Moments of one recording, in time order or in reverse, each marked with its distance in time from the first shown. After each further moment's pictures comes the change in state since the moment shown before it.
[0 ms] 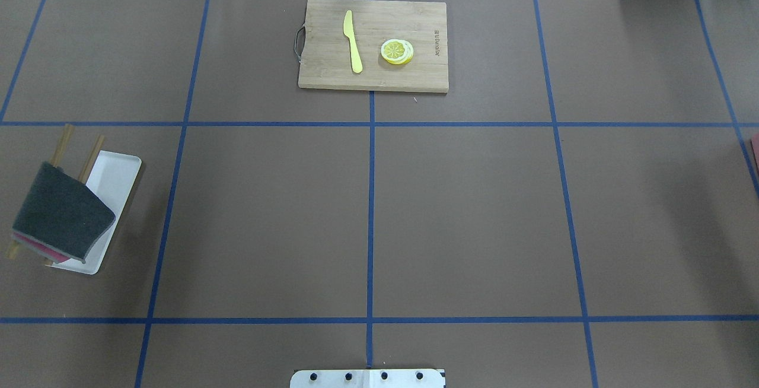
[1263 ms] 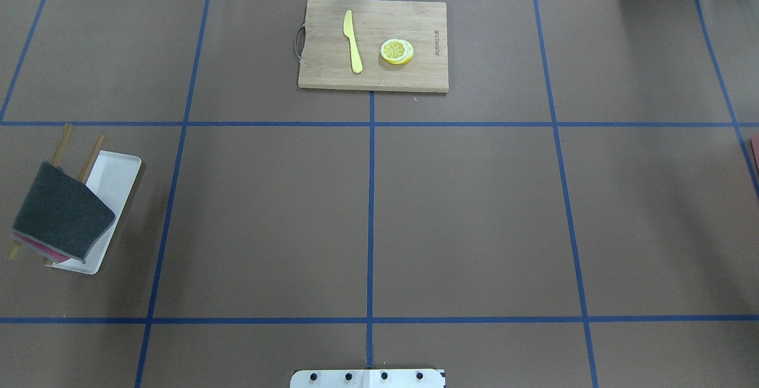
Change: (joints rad) left arm 0.165 0.049 0.024 -0.420 -0.128 -0.408; right arm -0.115 0.103 0.031 0.003 0.032 0.261
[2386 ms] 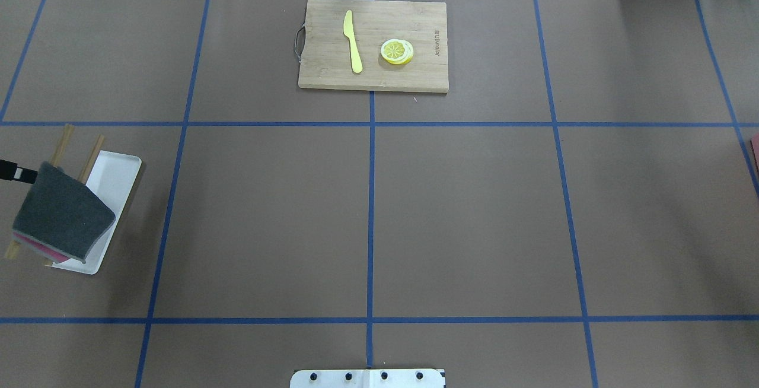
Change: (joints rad) left arm 0.303 -0.021 0.037 -0.268 0.049 -0.363; right arm -0.078 0.044 0.000 0.000 -0.051 0.117
